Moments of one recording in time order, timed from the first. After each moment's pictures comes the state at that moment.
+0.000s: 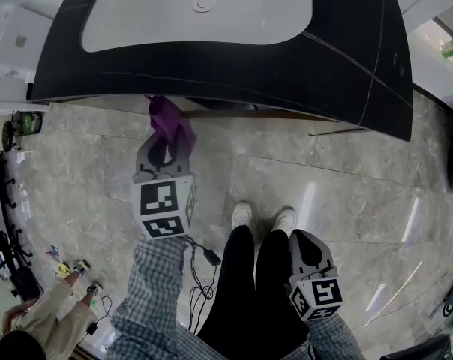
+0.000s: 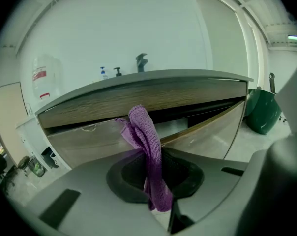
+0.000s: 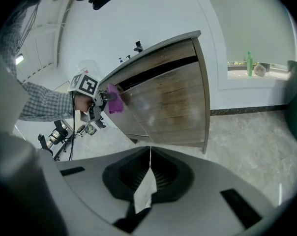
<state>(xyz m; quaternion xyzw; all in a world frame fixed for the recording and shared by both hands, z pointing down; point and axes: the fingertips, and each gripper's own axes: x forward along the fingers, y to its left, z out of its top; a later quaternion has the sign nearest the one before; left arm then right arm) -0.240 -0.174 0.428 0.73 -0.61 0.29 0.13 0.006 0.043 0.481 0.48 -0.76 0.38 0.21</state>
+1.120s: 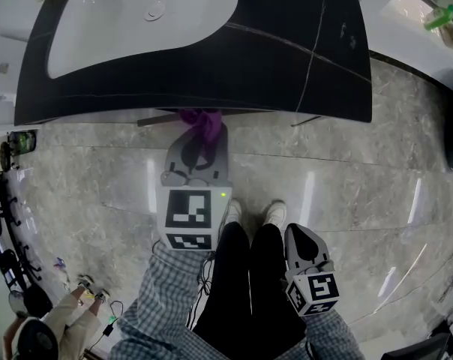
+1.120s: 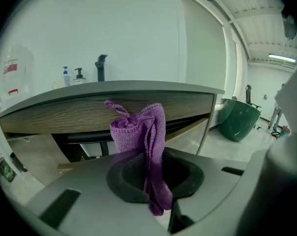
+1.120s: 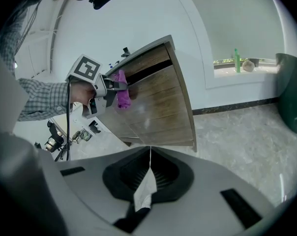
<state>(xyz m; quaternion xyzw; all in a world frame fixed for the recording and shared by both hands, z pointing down) -0.055 -0.176 0.419 0.81 -0.50 0.26 0.15 0.072 0.044 0.492 0.51 -0.74 0.40 0.19</state>
